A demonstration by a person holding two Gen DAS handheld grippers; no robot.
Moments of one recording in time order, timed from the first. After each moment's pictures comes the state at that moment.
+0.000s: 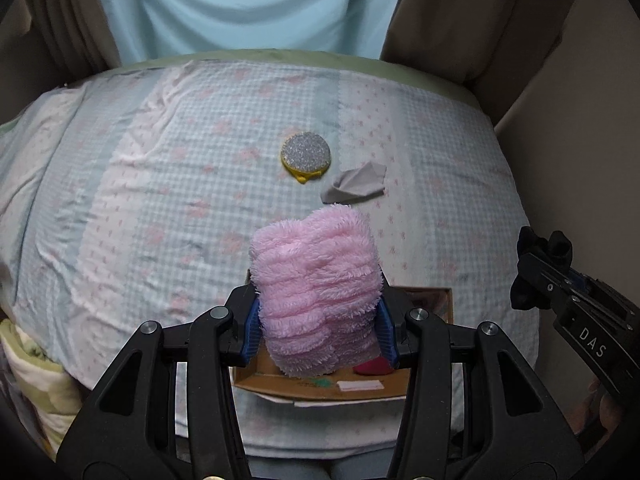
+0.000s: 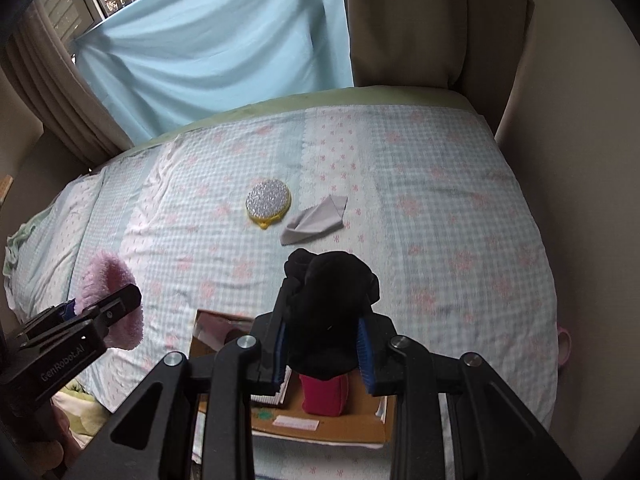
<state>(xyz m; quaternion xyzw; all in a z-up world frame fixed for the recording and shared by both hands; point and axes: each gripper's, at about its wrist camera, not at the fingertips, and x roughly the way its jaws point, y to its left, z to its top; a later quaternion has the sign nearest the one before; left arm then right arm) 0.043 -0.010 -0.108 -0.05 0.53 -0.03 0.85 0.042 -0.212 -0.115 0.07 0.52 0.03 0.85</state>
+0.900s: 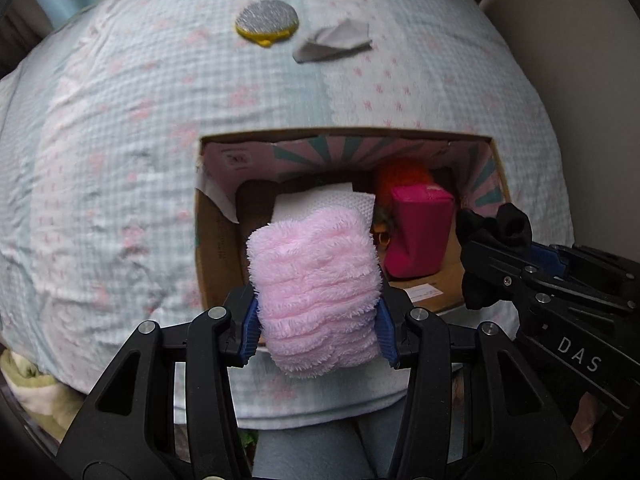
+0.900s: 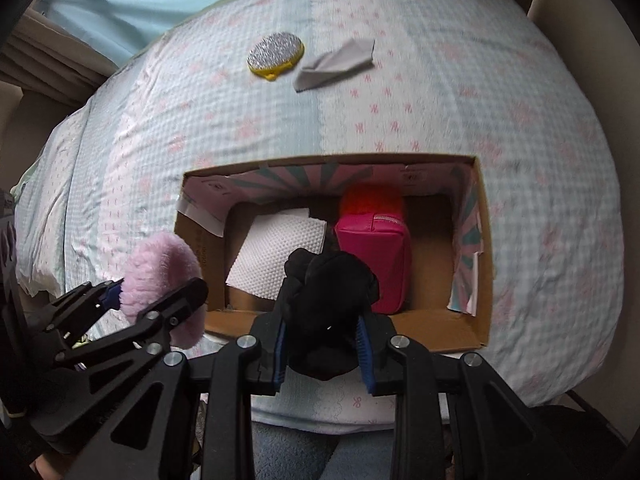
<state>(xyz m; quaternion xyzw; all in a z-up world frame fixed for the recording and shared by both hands) 0.008 -0.014 -0.272 0.02 0.65 -0.12 0.75 -0.003 -0.161 -0.263 0.11 0.66 0.05 0.74</state>
